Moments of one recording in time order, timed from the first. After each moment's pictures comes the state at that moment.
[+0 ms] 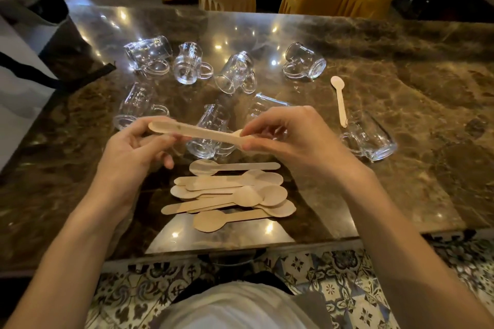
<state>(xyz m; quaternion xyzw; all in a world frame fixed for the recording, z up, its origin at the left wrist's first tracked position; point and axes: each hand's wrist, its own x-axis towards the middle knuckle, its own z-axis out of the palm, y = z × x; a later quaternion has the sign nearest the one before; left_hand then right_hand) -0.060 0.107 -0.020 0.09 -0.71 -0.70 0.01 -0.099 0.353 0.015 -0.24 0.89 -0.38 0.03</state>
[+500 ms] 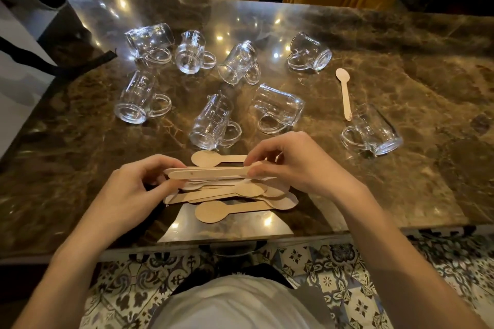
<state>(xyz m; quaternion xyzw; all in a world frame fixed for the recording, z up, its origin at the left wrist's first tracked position) -0.018 0.090 -0.041 0.03 -0.89 -0.44 -0.06 -0.081 0.354 -0.021 -0.21 0.89 -0.37 0.15</state>
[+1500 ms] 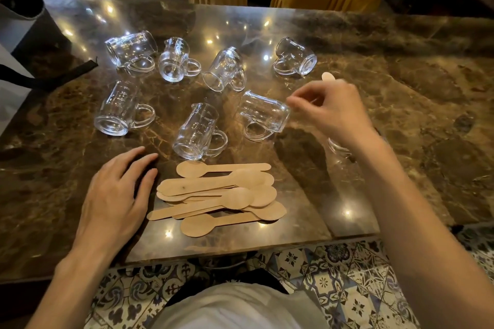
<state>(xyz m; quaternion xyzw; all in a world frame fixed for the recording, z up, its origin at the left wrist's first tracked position) -0.033 0.091 -0.076 0.00 -0.97 -0.20 0.10 -0.142 0.404 0.008 -0.06 0.94 -0.33 -0.06</state>
